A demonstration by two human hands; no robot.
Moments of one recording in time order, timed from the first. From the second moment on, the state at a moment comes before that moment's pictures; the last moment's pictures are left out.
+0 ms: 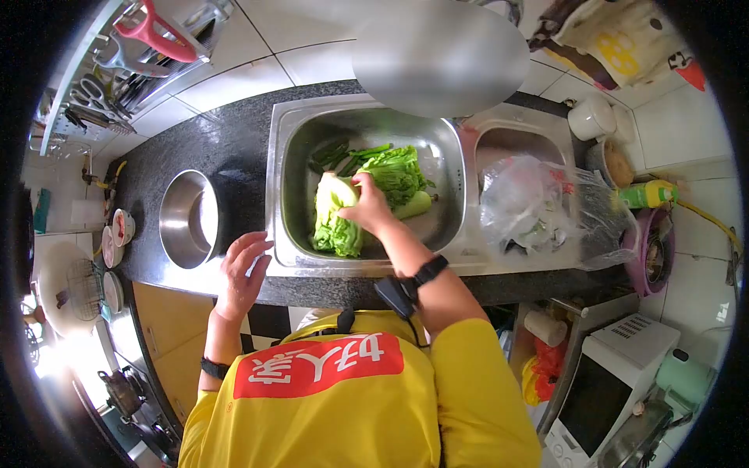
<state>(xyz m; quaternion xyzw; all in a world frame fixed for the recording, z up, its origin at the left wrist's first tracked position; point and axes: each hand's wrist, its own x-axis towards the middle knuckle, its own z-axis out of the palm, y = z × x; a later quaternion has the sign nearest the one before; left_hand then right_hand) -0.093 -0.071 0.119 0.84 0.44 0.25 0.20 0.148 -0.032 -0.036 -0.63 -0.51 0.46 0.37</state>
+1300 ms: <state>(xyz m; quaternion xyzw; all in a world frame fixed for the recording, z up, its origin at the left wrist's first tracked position) 0.003 0.063 -0.038 0.55 0.65 -0.16 0.51 0.207 -0.017 -0.024 -0.67 -0.71 0.19 0.09</state>
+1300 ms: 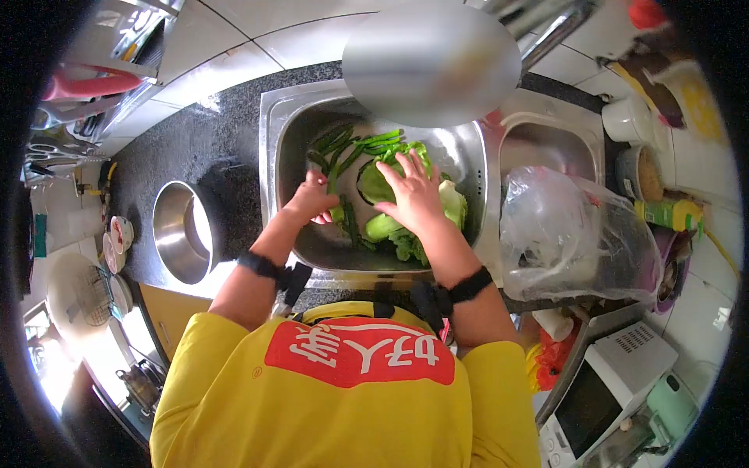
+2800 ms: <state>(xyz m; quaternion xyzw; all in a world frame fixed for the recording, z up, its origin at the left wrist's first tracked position) 0.043 0.000 0.172 0.97 0.12 0.20 -0.11 0.184 -0.067 0.091 -0.57 -0.63 0.26 0.45</state>
